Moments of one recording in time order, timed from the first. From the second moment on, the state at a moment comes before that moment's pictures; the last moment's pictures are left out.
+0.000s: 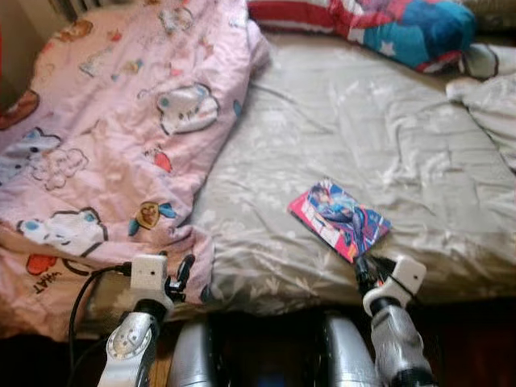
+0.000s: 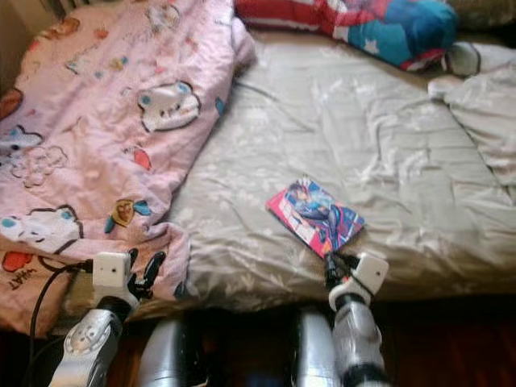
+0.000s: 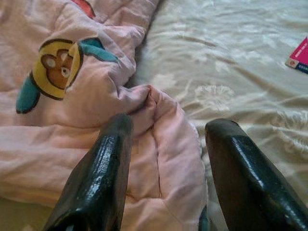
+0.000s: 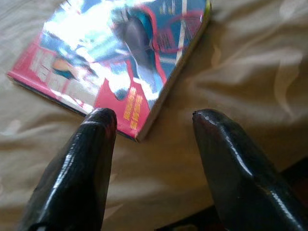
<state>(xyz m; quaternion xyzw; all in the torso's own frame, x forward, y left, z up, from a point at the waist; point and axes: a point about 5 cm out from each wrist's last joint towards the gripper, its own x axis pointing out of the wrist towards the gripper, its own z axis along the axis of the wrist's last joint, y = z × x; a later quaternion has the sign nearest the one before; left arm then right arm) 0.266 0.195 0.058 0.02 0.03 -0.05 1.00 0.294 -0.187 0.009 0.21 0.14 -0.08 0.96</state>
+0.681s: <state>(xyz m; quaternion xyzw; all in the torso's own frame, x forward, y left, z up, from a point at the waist) 0.237 0.207 0.077 0.04 0.03 -0.05 1.00 0.315 -0.174 0.026 0.35 0.10 -0.05 0.93</state>
